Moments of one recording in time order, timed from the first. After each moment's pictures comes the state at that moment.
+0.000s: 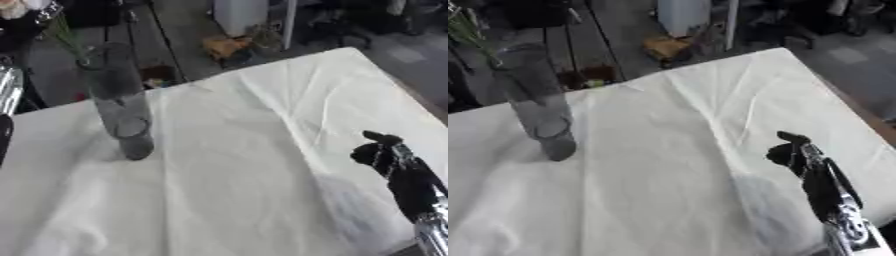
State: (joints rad) left arm -0.94 0.42 -0.04 -1.21 0.15 0.06 0.01; right arm -0.06 -0.33 -0.06 -1.69 -0.18 -0.11 0.08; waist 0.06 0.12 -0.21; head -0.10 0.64
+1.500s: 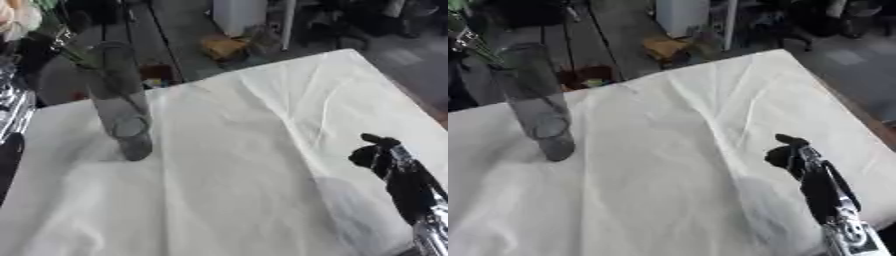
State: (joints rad) left arm -0.94 0.39 -0.06 -1.11 0.04 0.07 -0.03; right arm -0.06 -0.33 -0.06 -1.69 -0.18 -0.11 0.08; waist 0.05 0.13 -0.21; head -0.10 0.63
